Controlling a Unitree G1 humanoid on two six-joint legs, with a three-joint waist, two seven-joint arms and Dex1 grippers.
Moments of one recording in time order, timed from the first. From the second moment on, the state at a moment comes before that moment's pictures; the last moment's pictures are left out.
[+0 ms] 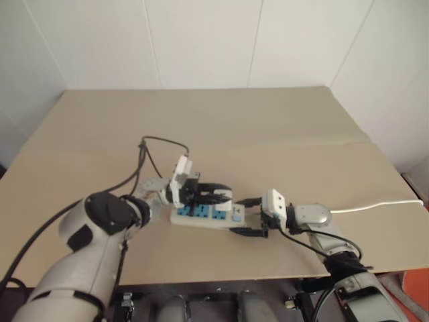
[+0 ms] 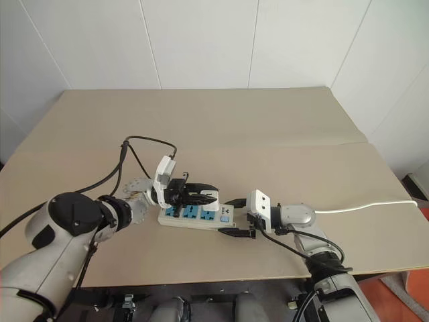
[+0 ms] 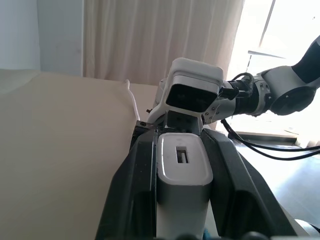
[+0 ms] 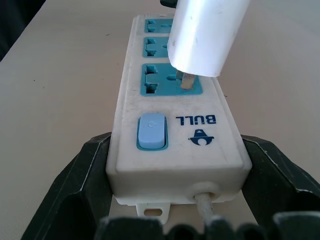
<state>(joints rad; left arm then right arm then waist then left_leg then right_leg) -1.22 0.42 0.97 2.08 0.69 -0.67 -1.61 -0.44 -0.45 0.23 0.40 0.22 -0.23 1.22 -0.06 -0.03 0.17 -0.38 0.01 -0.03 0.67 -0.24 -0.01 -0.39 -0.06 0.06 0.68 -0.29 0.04</state>
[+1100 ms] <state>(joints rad) -1.20 0.45 1.10 2.08 0.92 -0.60 -1.61 -0.43 -0.44 0.24 0.41 0.21 -0.24 1.19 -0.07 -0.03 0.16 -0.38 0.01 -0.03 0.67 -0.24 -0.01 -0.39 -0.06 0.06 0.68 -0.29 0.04</state>
